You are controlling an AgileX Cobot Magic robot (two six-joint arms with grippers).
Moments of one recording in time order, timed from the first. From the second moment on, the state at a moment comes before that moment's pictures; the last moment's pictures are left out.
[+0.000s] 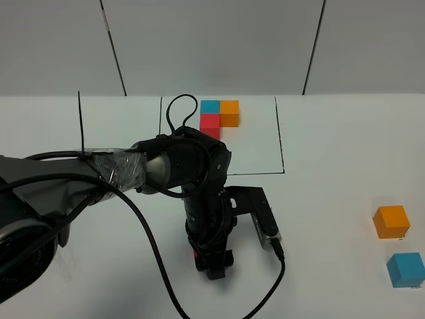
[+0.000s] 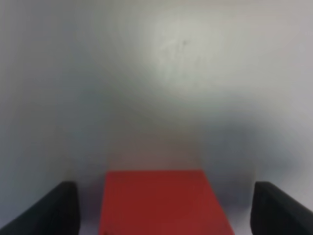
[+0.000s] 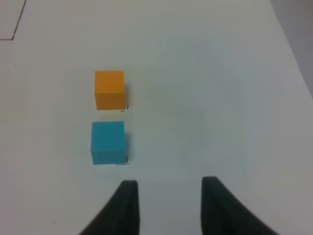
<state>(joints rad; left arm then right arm) -0.70 2.23 -1.54 -0.07 0.89 0.70 0.04 0.05 -0.50 -0.14 1.07 0.05</state>
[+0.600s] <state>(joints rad) -0.70 2.19 -1.62 -0.01 1.05 0.69 0.04 0.05 -0.50 -0.14 1.07 0.05</state>
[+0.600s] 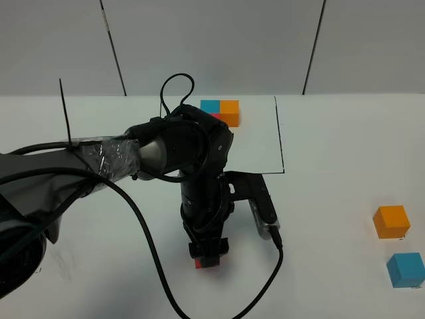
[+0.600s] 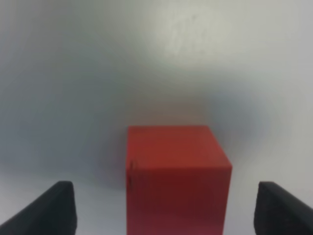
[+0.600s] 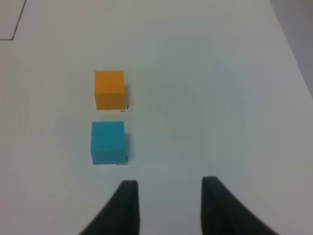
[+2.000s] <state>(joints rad) -0.37 1.88 -1.78 0.09 1.19 0.27 0.04 0.05 -0.50 -0.14 1.07 0.05</state>
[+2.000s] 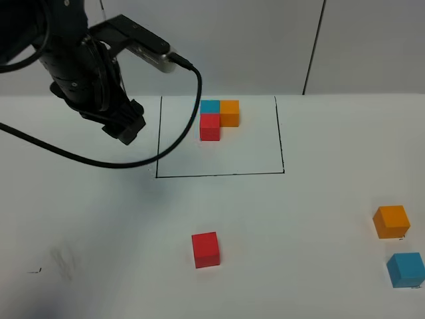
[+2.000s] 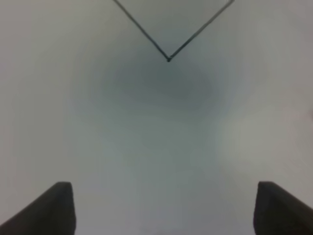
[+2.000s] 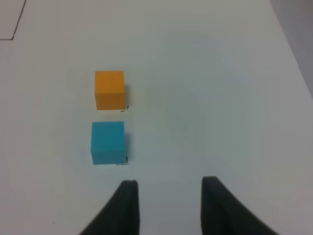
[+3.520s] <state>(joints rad) 0.04 1.20 -1.33 0.17 1.19 -0.06 0.04 0.05 -0.50 -0.14 1.07 0.05</state>
